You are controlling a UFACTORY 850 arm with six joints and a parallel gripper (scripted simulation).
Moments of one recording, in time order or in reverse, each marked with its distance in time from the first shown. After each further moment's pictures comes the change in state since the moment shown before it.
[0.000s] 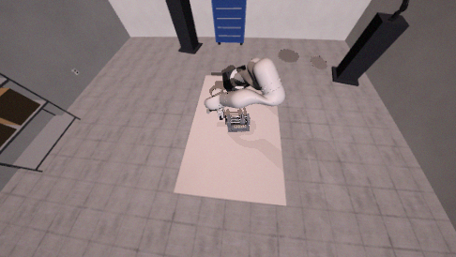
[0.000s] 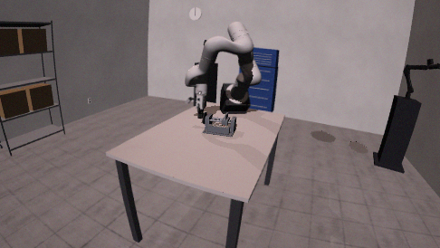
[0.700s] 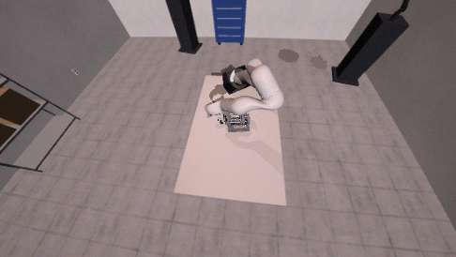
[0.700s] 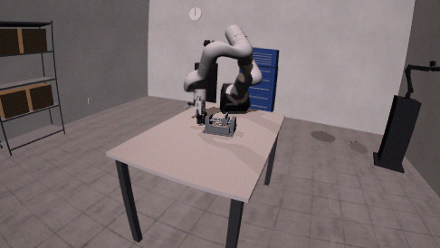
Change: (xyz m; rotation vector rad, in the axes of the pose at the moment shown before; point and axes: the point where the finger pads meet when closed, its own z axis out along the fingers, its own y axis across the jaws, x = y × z) arm 0.000 -0.021 0.033 -0.002 0.001 0.000
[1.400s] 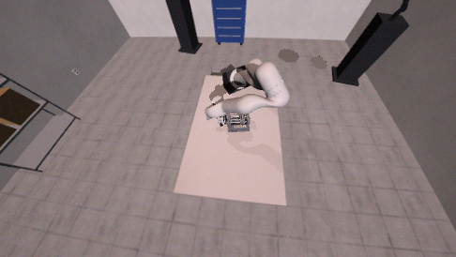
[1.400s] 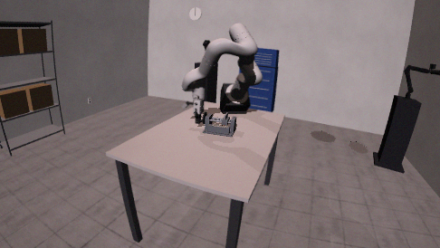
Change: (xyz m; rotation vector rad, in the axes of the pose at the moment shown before) arm 0.000 -0.032 -0.013 0.004 -0.001 -0.001
